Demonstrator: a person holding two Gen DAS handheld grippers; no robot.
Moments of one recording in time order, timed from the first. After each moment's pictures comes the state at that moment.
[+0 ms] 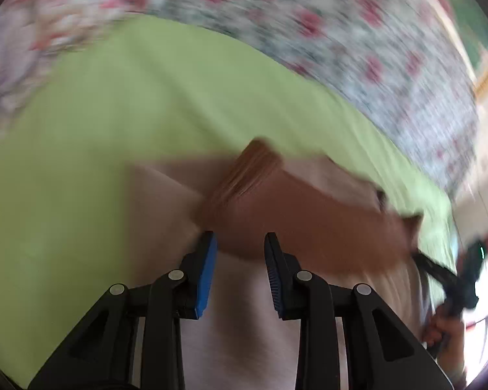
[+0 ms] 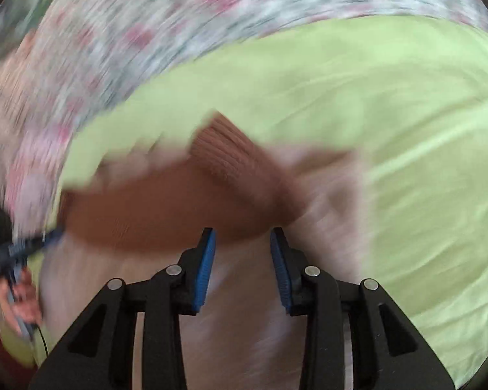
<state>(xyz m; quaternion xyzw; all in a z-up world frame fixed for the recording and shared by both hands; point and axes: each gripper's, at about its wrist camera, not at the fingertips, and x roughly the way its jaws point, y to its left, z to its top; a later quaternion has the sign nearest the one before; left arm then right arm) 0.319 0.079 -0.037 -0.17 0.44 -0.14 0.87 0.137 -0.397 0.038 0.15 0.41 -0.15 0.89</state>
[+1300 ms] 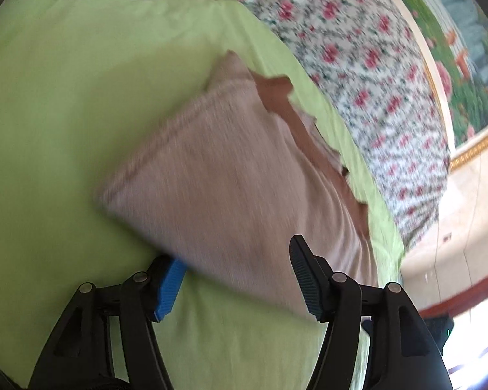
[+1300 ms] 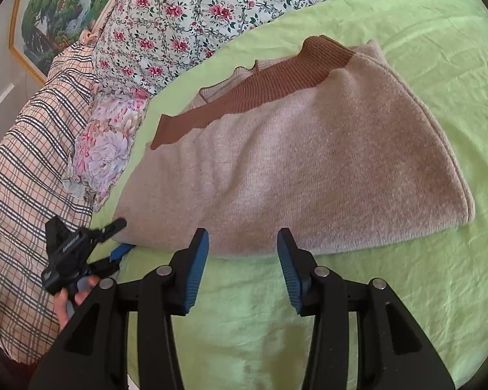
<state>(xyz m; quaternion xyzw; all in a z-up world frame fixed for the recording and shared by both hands) 0.131 0.093 -0.093 -0.36 0.39 -0.11 0.84 -0.006 -0.269 0.005 0.19 0.43 -0.01 0.88</state>
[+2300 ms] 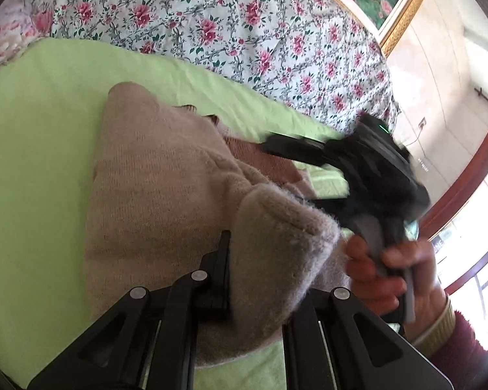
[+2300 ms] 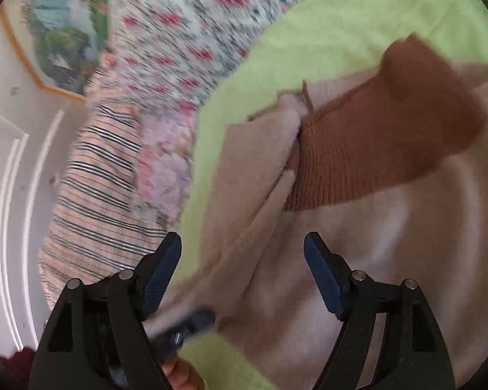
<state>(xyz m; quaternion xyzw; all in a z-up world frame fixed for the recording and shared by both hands) 0.163 -0.097 -0.031 -0.14 0.37 -0.28 0.88 0.175 -0.331 -0.012 0.33 0.48 0.18 0.79</state>
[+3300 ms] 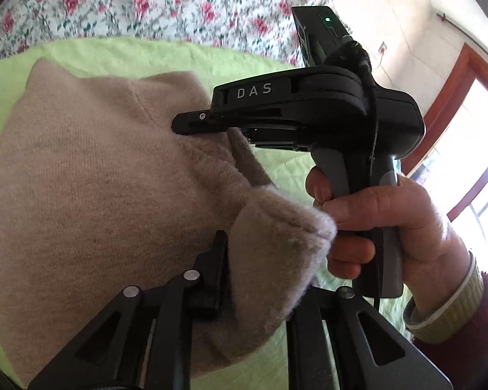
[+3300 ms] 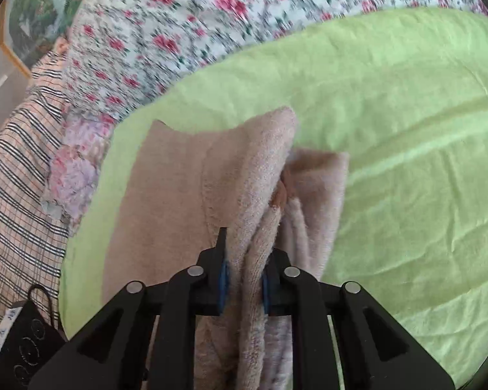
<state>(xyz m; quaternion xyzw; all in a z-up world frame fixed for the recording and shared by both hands) 0.154 -0.256 -0.057 -0.03 0.41 -0.38 0.83 0.128 -0.426 0.035 0.15 0.47 0.00 0.87</state>
